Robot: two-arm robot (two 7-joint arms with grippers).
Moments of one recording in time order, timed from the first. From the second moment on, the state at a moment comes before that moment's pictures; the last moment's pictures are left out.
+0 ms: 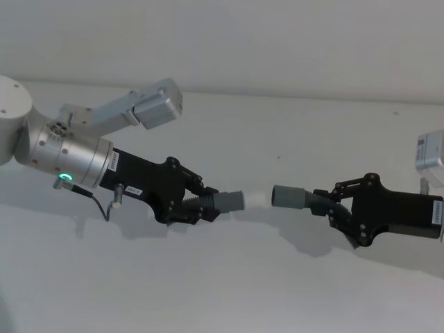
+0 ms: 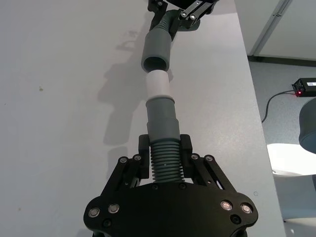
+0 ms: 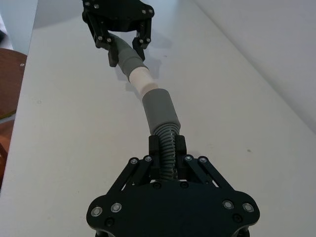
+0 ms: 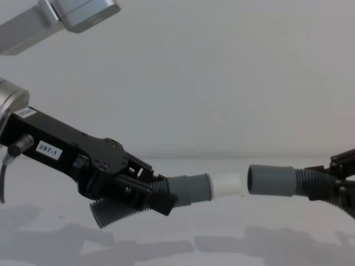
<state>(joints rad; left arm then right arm) -0.68 0.70 0.73 -1.58 -0.46 0.37 -1.11 0.29 0.79 -0.45 -1.64 0.44 -0.01 0.93</state>
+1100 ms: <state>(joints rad) -0.70 0.69 0.75 -1.55 -0.48 0.37 -1.10 0.33 0.78 -0.49 -1.63 0.43 -0.01 0.94</state>
